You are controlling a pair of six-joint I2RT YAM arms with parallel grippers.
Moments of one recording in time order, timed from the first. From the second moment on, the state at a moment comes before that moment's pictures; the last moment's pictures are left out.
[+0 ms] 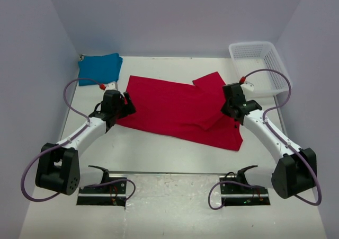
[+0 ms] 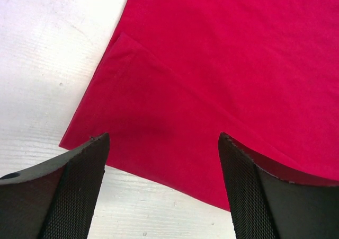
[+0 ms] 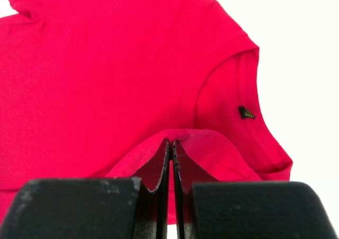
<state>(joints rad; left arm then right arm) -0.24 1.29 0.70 -0.15 -0.13 -0.55 0.33 1.26 0.95 -0.62 0.44 0.75</state>
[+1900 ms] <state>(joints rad) -0.24 1.29 0.72 -0.14 -0.09 -0.54 0.41 1.50 0.79 -0.39 -0.04 0.63</state>
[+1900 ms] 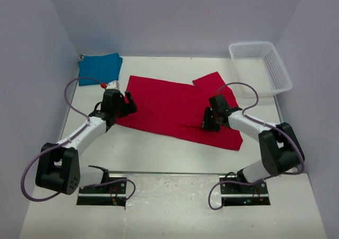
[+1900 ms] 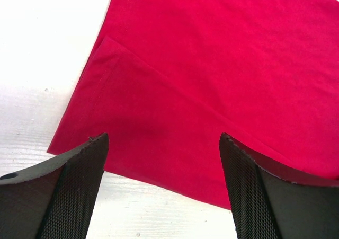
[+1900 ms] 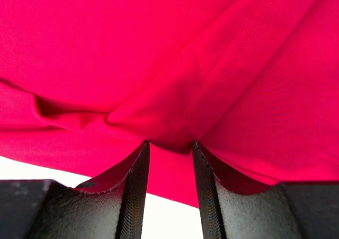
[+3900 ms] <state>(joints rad) -0.25 1.30 0.71 -0.11 -0.03 -0.53 0.45 1.28 0.89 -0.51 0.18 0.53</state>
